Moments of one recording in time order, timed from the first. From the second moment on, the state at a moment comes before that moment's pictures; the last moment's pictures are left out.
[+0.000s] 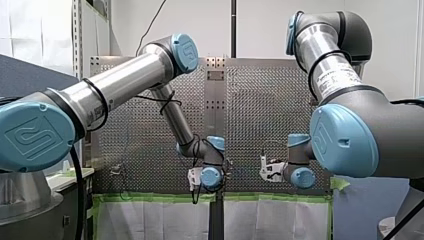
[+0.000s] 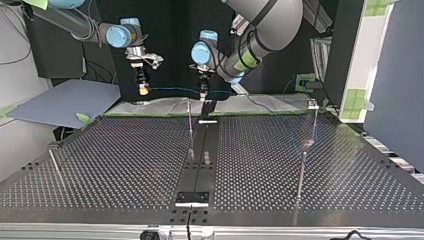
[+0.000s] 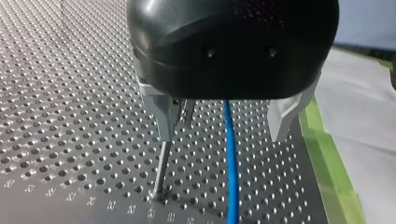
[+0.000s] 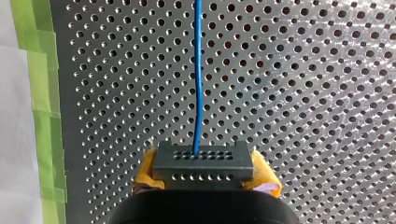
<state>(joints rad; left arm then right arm) -0.67 -2.57 -1.53 -2.36 -2.06 -1.78 1.84 -0.75 1.98 -1.15 1.38 1.51</state>
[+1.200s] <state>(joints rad) -0.69 -2.57 -1.53 -2.35 -2.14 -1.67 1.82 -0.75 1.97 -1.15 1.38 1.55</state>
